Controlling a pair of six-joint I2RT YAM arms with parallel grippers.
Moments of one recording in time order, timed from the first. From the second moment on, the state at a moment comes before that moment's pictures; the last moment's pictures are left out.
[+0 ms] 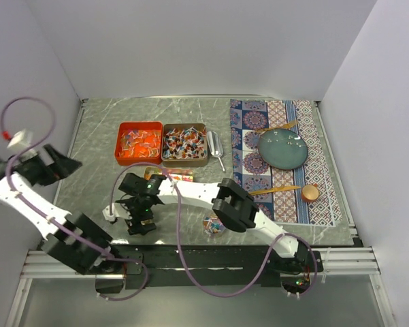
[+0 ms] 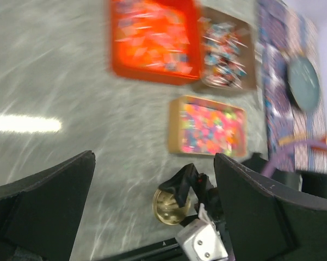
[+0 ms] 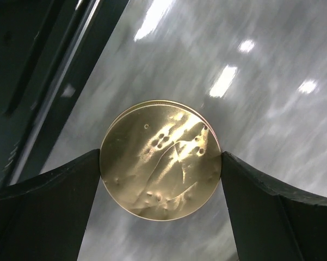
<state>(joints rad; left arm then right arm) 1.02 1.25 1.27 -1.21 1.04 0.49 1.21 2.45 2.09 -0.73 -0.49 -0.77</state>
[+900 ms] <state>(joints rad) 0.11 1.27 1.02 -0.34 0.74 -0.13 0.94 1.43 1.12 -0.95 -0.35 -0.81</state>
